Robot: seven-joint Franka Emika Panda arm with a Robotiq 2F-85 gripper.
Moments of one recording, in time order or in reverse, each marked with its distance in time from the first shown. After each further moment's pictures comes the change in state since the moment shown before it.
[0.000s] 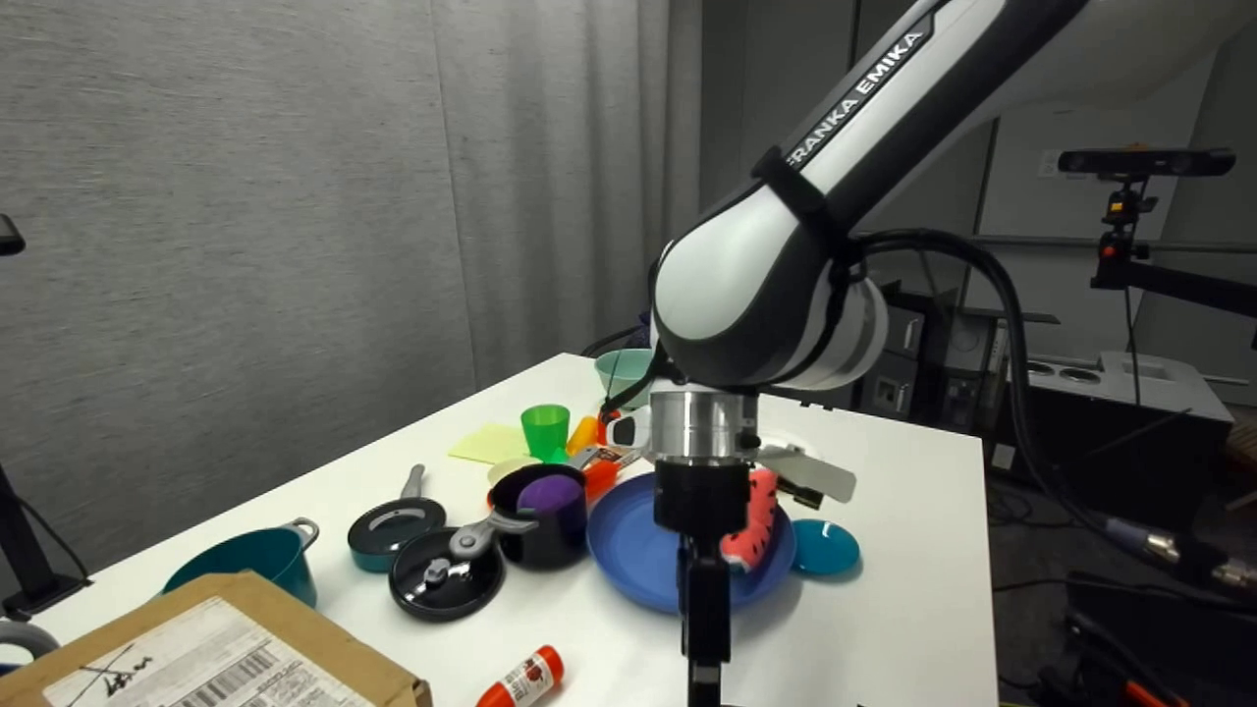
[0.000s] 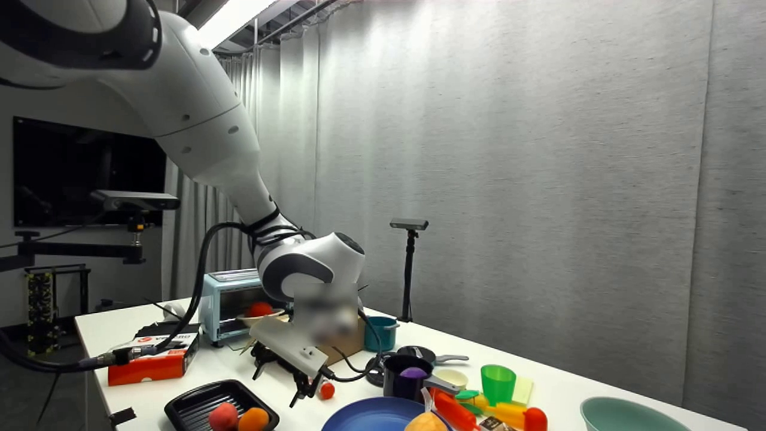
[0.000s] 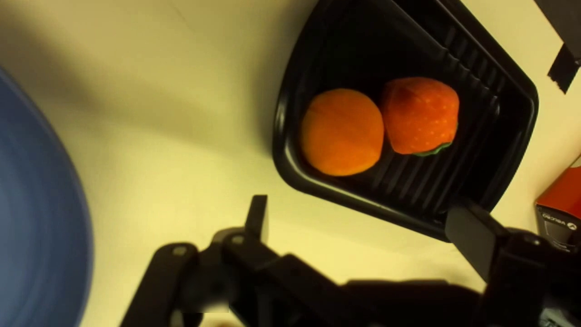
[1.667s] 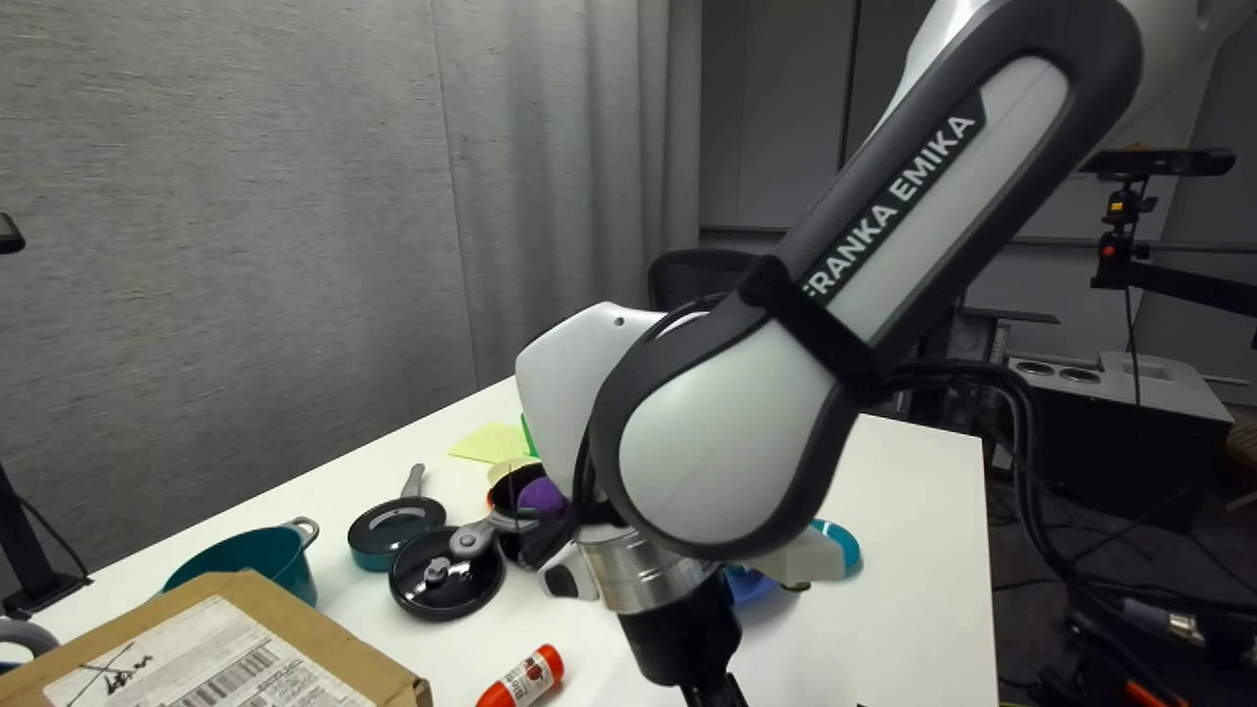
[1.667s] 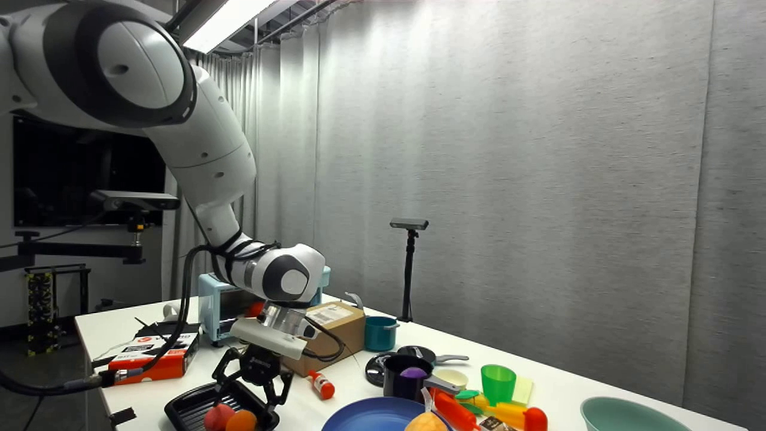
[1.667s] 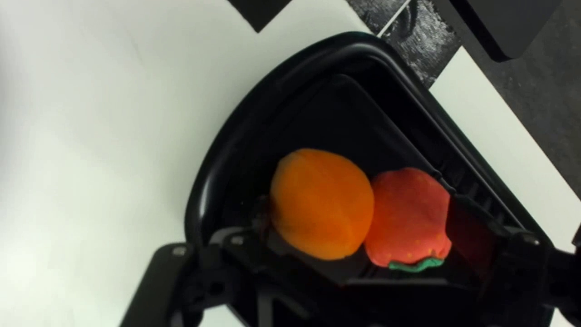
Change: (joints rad) arm 0.130 0.145 0.050 0.151 -0.439 -0.222 0.230
